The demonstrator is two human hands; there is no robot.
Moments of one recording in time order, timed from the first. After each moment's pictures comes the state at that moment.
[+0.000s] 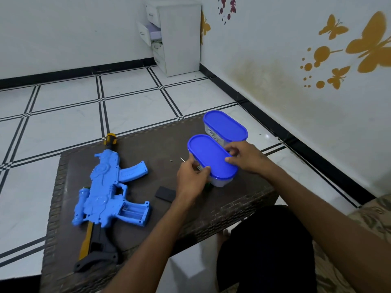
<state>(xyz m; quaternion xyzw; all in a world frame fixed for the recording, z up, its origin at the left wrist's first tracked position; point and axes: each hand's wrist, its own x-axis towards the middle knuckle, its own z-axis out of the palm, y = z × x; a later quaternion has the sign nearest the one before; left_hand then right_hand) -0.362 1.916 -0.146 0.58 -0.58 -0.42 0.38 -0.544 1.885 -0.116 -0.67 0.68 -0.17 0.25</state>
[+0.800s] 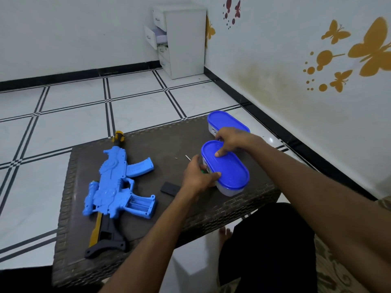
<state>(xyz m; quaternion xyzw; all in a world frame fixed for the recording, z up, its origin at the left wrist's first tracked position) -0.362 1.928 -0.131 0.57 -0.50 -0.57 0.32 -0.507 1.835 -0.082 -0.73 0.65 0.07 0.19</state>
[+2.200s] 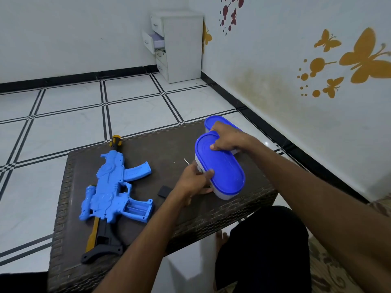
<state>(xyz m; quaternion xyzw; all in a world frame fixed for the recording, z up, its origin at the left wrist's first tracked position) -0.355 1.923 -0.132 0.51 -0.44 -0.67 0.32 -0.501 1.850 -0.060 -0.70 0.67 -0.07 0.23</state>
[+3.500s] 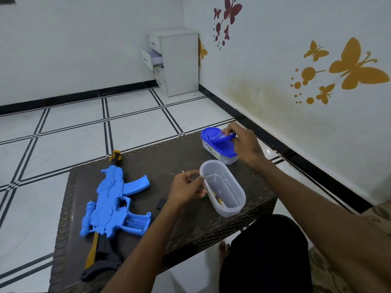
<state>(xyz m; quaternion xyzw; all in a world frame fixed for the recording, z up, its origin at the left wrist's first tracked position) -0.349 1.922 -0.128 0.56 -0.47 -0.58 0.37 -0.557 1.858 -0.088 -0.66 0.61 -0.40 0.15</state>
